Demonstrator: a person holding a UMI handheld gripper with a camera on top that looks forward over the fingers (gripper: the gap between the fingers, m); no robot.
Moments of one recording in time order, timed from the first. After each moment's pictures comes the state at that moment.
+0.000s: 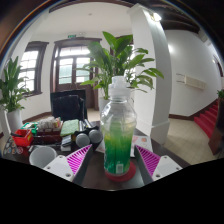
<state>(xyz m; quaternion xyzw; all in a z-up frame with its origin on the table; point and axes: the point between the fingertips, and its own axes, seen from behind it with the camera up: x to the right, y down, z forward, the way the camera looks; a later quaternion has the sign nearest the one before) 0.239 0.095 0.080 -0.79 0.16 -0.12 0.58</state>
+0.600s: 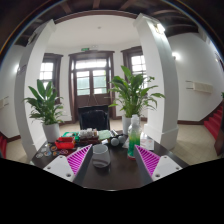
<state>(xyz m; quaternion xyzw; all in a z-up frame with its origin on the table) 0.089 -0.096 0.211 -0.76 0.11 -0.05 0.63</state>
